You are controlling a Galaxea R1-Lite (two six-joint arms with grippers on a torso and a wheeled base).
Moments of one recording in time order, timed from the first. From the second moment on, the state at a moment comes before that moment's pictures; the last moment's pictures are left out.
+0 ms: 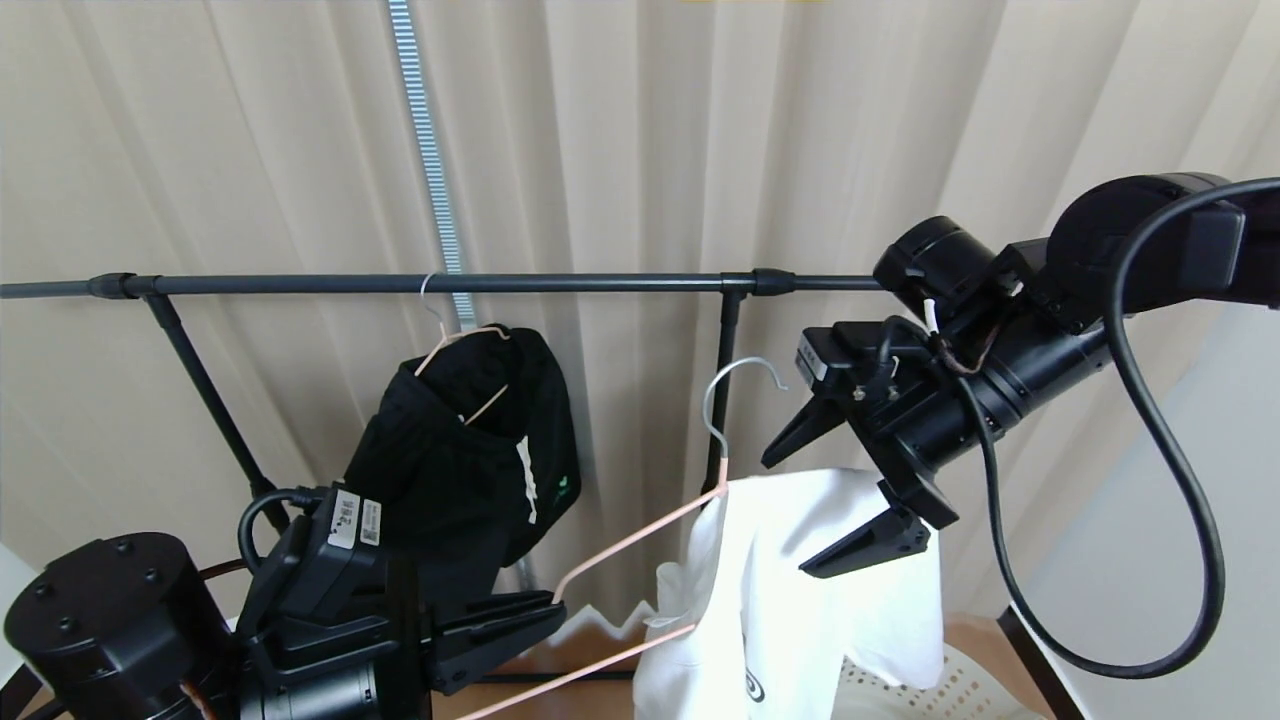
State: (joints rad) left arm -0.50 1.72 -0.07 -1.57 -0.66 -0.03; right arm 0.43 1.97 -1.72 0.97 0.63 -1.01
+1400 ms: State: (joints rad) left arm -0.50 1.68 -0.05 -1.57 -0.66 -0.03; right arm 0.45 1.96 -1.71 0.98 0.60 -1.01
